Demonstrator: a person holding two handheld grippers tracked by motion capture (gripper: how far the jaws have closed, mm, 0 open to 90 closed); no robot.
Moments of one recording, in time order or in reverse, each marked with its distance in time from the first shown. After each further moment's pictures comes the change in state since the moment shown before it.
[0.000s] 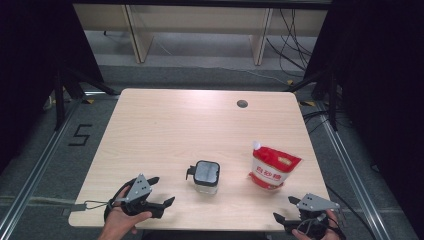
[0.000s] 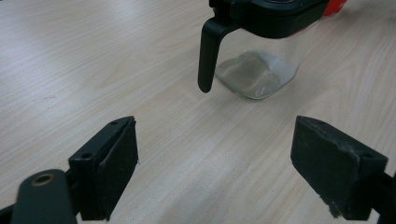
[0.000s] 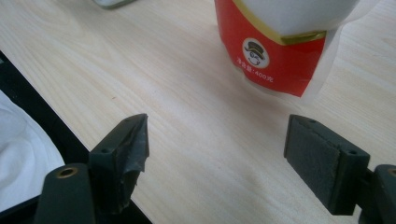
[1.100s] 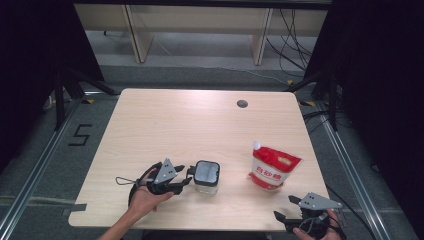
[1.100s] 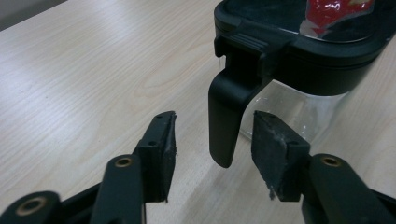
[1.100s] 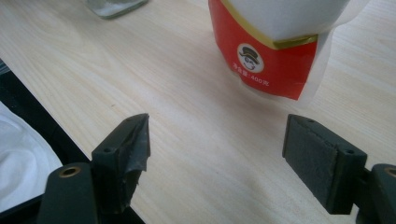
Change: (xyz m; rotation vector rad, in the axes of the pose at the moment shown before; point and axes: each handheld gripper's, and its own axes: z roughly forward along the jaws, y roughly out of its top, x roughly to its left) left arm 0.010 0.032 0.072 0.023 -0.024 0.143; right arm -0.004 -0.001 0.000 -0.019 0.012 0.020
